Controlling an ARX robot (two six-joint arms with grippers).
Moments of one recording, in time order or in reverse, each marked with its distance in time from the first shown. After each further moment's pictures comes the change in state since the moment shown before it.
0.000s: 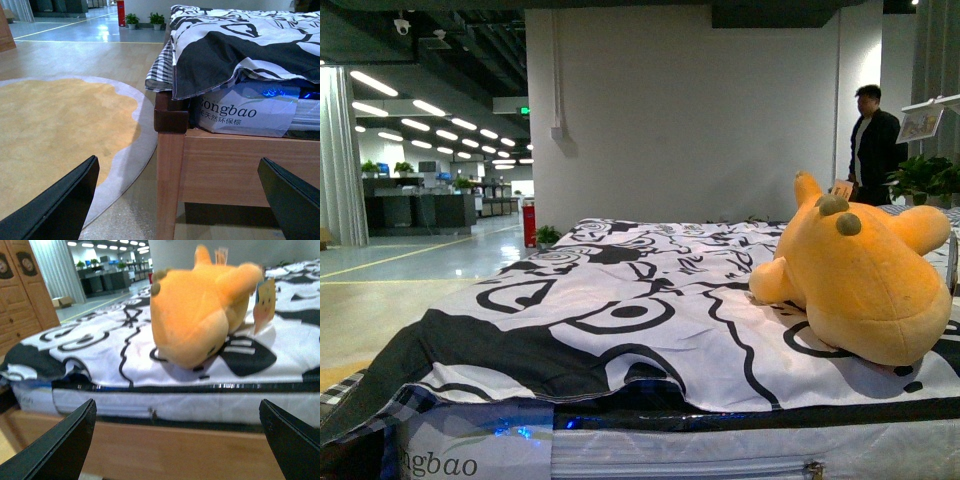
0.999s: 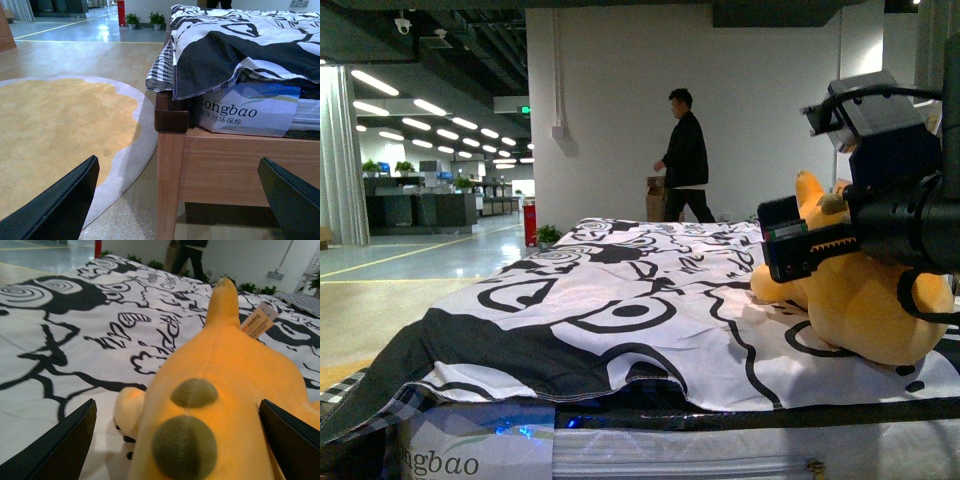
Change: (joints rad) left arm 0.000 0.000 0.000 0.000 0.000 0.000; right arm 0.285 1.006 0.835 0.042 0.510 -0.384
